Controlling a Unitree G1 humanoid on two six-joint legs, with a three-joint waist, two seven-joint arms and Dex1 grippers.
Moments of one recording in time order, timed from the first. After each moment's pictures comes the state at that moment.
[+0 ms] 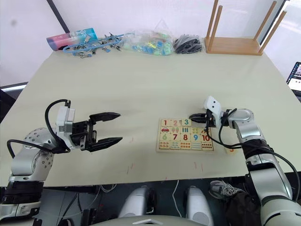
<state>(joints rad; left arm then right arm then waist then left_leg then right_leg) -0.14 0.72 0.19 -0.07 -0.63 0.17 -1.36 -0.66 -0.51 0.14 0.66 0.15 -0.03 1.22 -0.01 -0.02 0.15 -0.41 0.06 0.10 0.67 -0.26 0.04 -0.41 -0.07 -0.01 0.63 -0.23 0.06</state>
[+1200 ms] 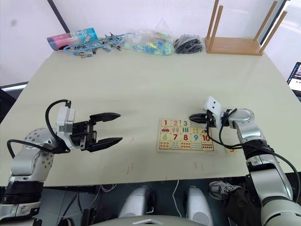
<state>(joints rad) -0.14 0.72 0.19 -0.07 -0.63 0.18 -1.37 -0.64 -0.52 0.11 0.62 0.15 -0.05 1.21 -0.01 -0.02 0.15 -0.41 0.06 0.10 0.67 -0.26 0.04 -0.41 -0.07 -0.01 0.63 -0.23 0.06</state>
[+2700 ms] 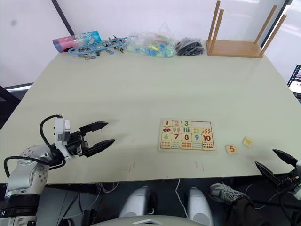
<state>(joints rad) 0.00 0.68 0.27 0.05 -0.57 0.12 -1.26 0.44 -0.62 -0.59 0.10 0.52 -0.10 1.11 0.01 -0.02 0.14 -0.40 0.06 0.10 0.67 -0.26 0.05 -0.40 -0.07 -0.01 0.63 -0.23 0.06</state>
